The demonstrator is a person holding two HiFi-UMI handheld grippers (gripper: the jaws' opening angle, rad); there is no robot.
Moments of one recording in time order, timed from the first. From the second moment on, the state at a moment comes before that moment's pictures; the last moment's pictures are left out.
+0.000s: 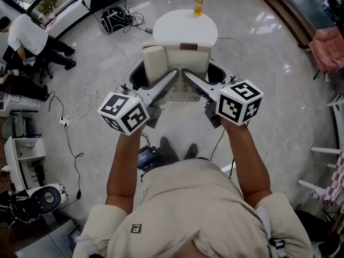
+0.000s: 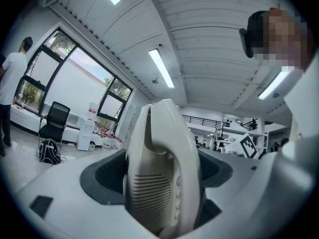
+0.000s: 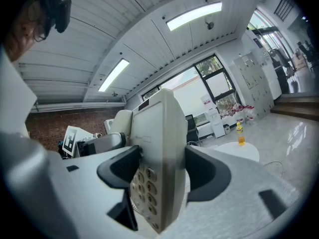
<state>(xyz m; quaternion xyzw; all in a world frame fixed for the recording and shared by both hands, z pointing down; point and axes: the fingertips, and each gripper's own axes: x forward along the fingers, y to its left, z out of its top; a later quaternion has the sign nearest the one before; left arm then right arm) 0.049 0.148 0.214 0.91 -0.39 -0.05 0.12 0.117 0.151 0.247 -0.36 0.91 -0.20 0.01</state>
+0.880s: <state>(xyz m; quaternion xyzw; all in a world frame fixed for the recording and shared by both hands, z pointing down) 0.067 -0.006 0.216 0.95 -0.29 -0.04 0.14 0.133 0.012 0.247 -0.45 0.87 -0.20 0.01</state>
